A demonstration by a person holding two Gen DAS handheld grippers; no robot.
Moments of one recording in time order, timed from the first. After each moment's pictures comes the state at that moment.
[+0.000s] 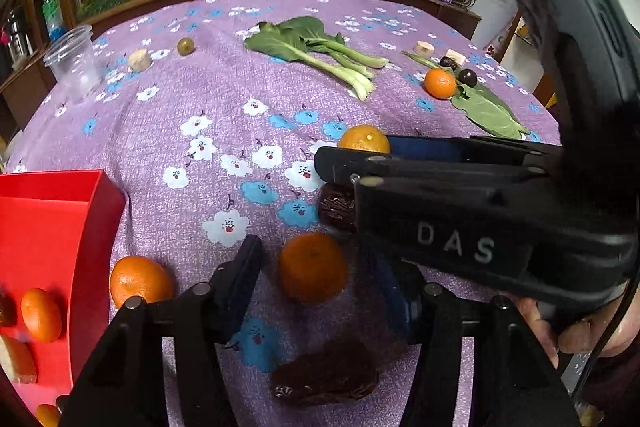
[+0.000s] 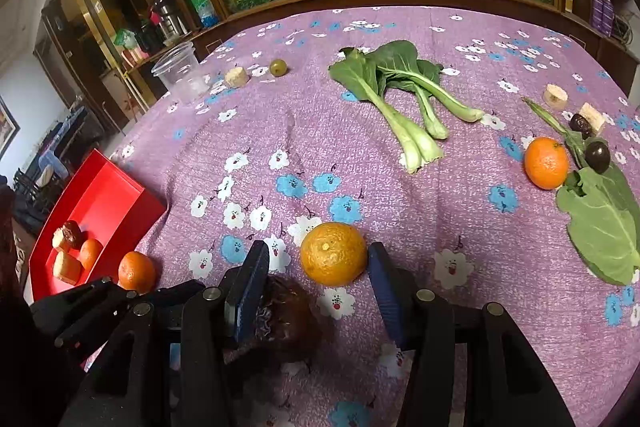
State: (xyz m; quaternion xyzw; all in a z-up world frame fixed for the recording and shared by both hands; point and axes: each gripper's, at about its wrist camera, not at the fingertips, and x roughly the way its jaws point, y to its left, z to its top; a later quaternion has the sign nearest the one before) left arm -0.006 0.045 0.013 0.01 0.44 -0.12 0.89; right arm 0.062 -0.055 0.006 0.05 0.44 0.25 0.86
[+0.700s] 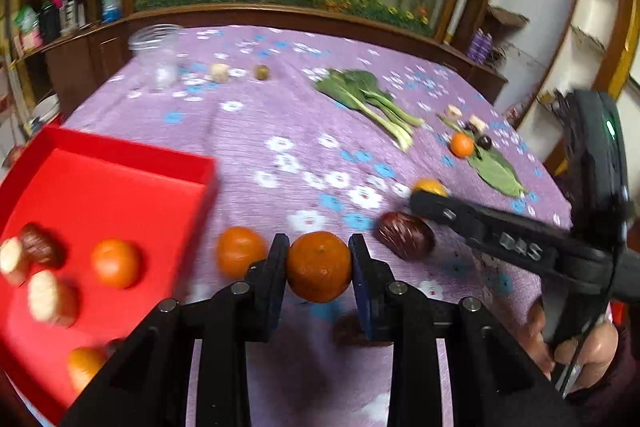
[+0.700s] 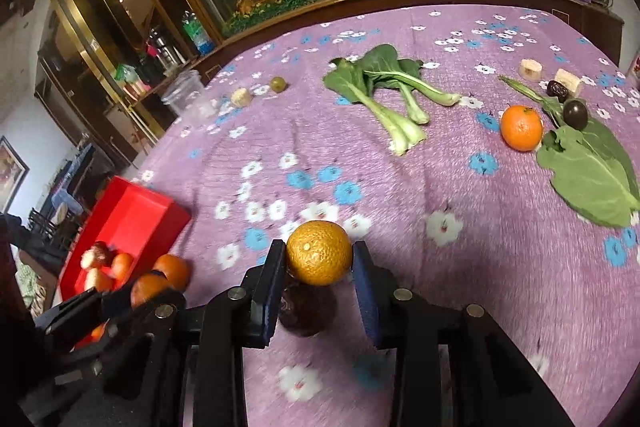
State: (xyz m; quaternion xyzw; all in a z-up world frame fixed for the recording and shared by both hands) left arm -0.051 0.106 0.054 -0.08 0.39 -0.06 0.92; right arm 0.030 -0.075 0.019 0.12 0.42 0.25 0.86
